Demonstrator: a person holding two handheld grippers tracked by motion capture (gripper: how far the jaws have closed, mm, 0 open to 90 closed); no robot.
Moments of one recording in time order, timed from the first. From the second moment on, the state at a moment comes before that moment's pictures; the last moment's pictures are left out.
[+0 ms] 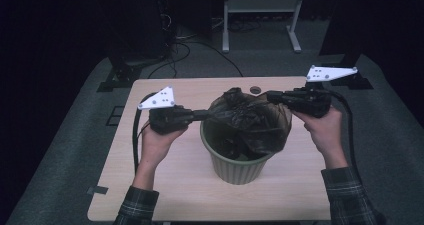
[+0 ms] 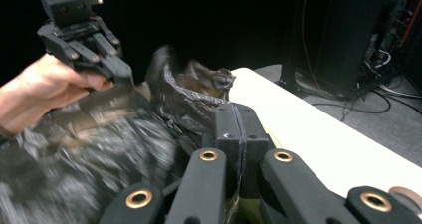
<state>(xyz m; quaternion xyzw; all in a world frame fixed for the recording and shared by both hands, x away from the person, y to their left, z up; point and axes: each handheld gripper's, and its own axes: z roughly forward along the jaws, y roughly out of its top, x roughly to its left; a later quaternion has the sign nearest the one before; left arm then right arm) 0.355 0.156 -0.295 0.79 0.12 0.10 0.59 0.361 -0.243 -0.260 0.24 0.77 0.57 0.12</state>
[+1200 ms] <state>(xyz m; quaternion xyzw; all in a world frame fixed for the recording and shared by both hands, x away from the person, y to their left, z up) 0.348 0.173 -0.307 0.78 0.12 0.09 0.60 0.347 -0.280 -0.245 0.26 0.73 0.62 0.14</state>
